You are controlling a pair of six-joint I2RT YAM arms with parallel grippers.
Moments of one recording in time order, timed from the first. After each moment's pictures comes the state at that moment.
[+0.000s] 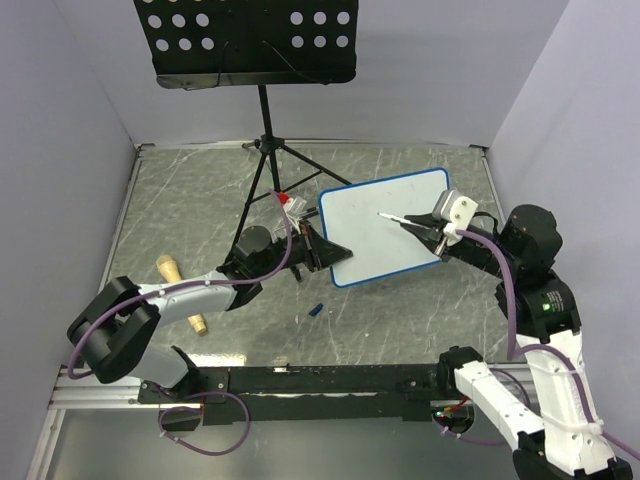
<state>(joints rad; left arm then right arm) -0.78 1.42 0.67 0.83 0.43 -0.85 0.23 0.76 1.22 -0.62 -0.72 -0.53</state>
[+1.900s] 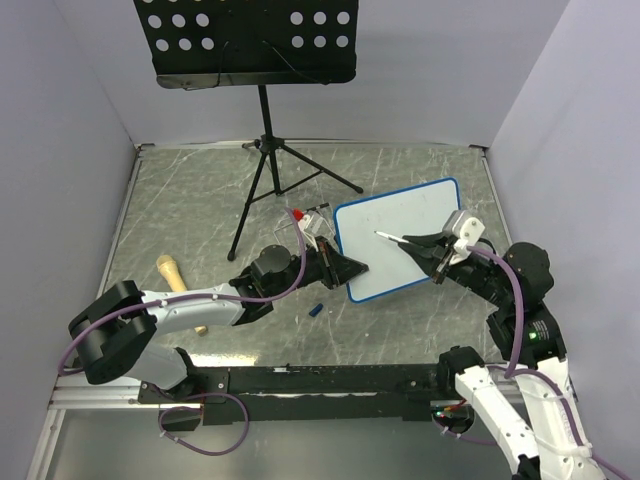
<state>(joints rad) -0.98 1.41 0.68 0.78 0.16 -0.83 0.24 0.53 0.92 -0.40 -0.67 -0.24</state>
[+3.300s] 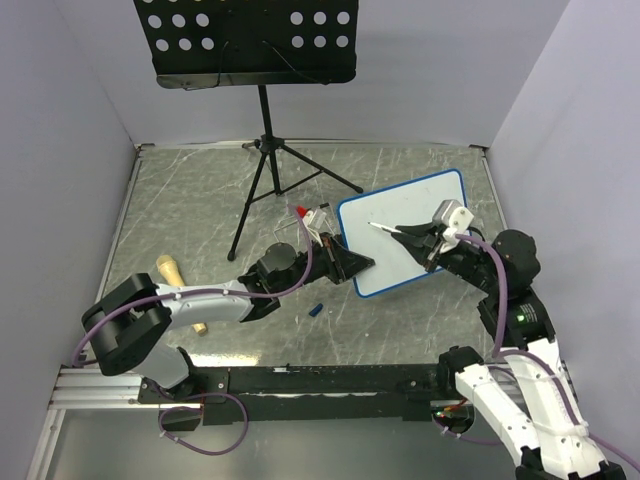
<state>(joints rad) -0.98 1.48 0.72 0.86 0.15 -0.88 0.26 0.62 0.90 -0.29 -0.66 -0.25</state>
